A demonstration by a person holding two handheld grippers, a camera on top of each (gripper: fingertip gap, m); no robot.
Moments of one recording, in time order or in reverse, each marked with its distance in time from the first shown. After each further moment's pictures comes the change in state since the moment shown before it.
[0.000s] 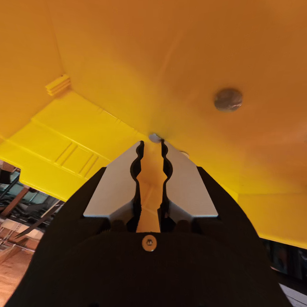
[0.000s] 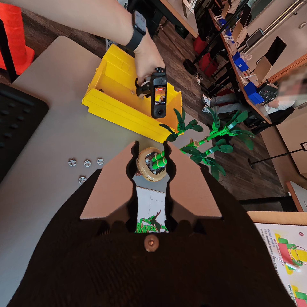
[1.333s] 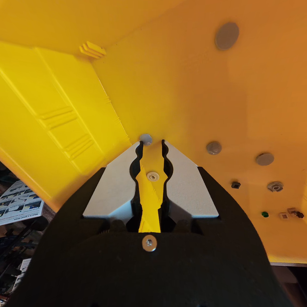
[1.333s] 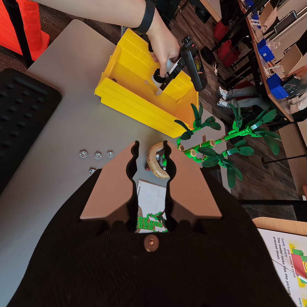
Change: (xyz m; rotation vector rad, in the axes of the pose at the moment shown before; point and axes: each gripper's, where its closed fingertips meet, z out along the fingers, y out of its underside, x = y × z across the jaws) left arm -0.004 -0.023 -0.008 0.278 0.375 -0.671; right arm -0.019 0.007 0.010 -0.063 -0.088 -0.017
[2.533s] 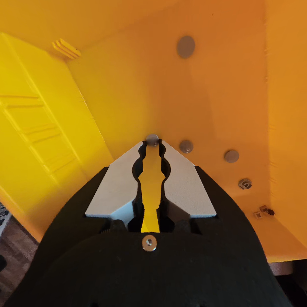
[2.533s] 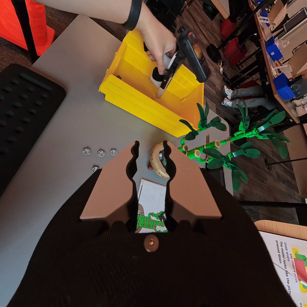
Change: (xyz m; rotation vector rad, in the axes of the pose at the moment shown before) left arm 0.030 -0.002 -0.004 0.160 0.106 -0.044; right arm -0.006 0.001 0.003 -0.014 -0.027 -0.015
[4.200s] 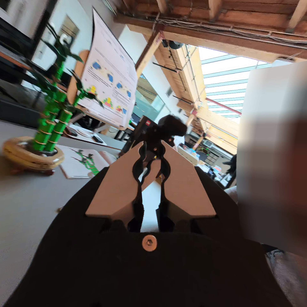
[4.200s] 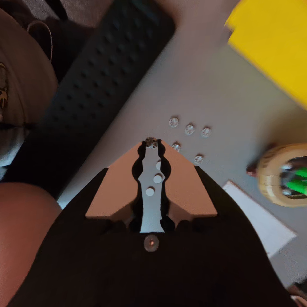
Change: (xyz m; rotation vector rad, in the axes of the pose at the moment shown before) left arm 0.273 0.038 -0.249 1.451 0.972 -0.275; right arm -0.130 0.053 0.028 -0.333 -0.708 0.010
